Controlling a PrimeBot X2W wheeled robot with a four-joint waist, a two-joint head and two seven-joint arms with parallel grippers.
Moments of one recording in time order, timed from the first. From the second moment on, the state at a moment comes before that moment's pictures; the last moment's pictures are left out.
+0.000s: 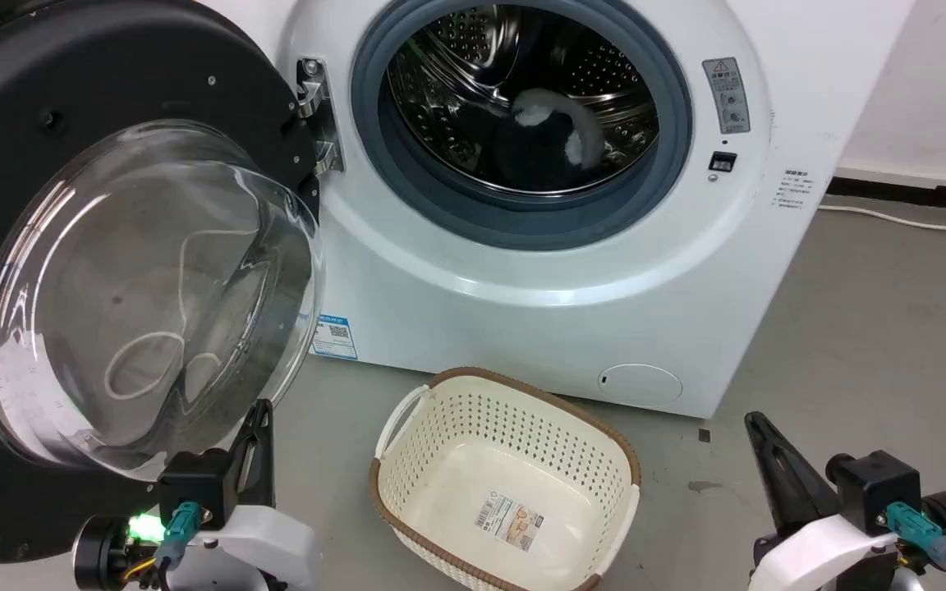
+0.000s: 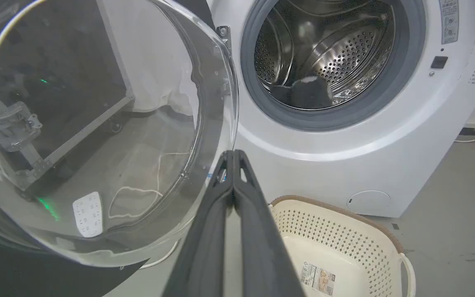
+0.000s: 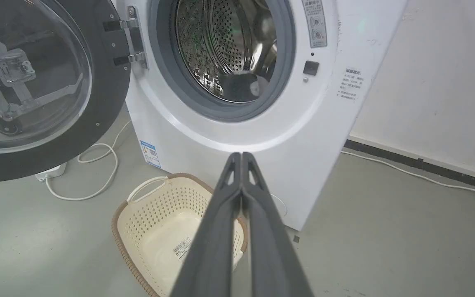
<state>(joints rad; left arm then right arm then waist) -0.01 0.05 0.00 0.00 0.00 0.00 0.00 0.01 -0.05 0.00 0.00 0.01 0.13 0.00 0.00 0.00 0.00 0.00</state>
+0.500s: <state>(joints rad) -0.01 0.05 0.00 0.00 0.00 0.00 0.00 0.01 -0.05 0.00 0.00 0.01 0.13 0.00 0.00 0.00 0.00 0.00</state>
